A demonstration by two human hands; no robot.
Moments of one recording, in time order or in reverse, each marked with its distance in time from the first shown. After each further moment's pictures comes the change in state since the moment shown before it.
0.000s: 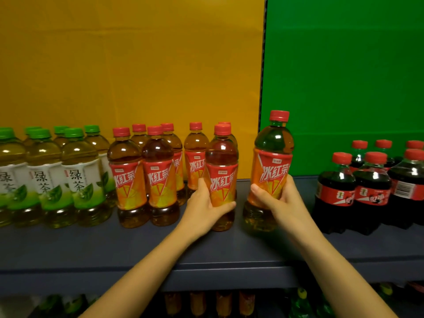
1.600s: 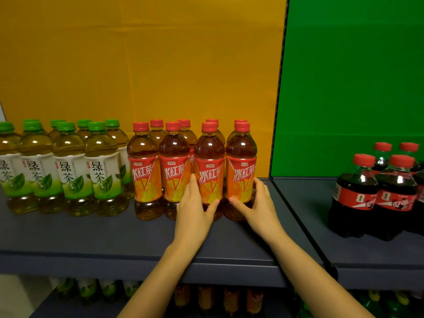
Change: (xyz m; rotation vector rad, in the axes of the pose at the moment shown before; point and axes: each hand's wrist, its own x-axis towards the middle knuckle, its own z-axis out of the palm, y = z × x) left_hand -0.026 -0.015 -0.015 0.409 0.337 -0.027; right_hand 0.021 0.052 0.053 -0.391 -0.067 -0.065
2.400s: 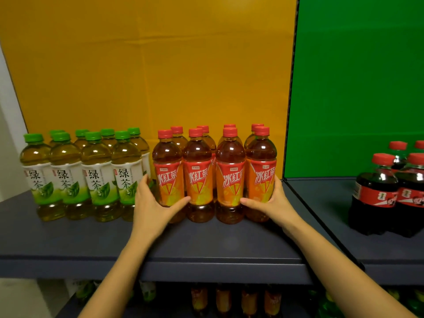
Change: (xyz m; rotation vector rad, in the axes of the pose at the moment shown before) left_hand 0.020 -0.079 -0.094 -0.133 0.100 -0.180; right_hand 0.013 -0.007 0.005 0.251 -0.103 0.154
